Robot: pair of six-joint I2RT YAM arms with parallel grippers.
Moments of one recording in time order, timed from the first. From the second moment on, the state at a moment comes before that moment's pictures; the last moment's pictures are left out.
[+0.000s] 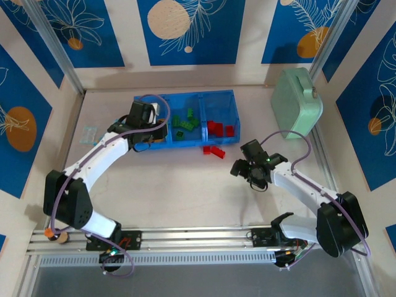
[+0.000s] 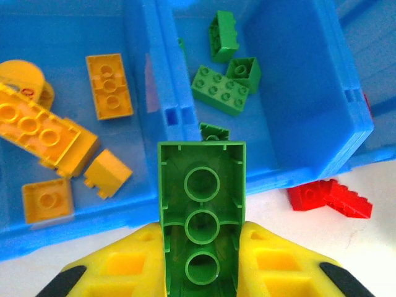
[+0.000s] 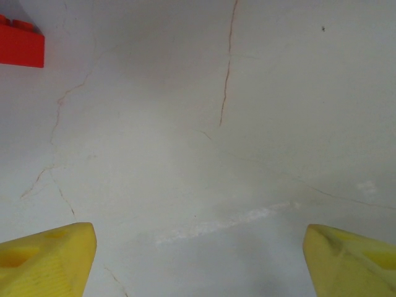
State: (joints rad) left arm -0.40 1.51 1.21 -0.52 0.09 -0.39; right arm 0.48 1.21 0.71 -0.73 0.04 0.89
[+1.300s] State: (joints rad) left arm -0.57 1.16 0.83 -0.51 0.07 -0.44; right arm 0.50 1.89 1.28 -0.62 -0.04 0.21
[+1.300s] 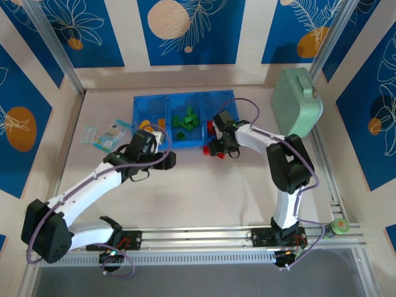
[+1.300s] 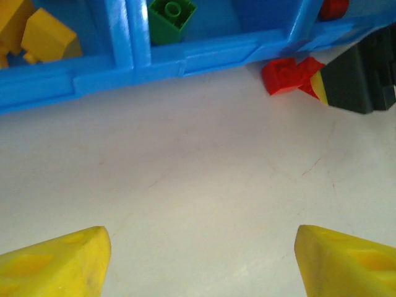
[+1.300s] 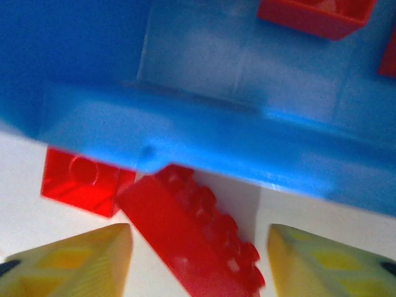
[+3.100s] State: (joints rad) left arm -0.77 1.76 1.15 -0.34 0.03 -0.46; right arm 0.58 1.31 0.99 -0.83 0.21 0.54
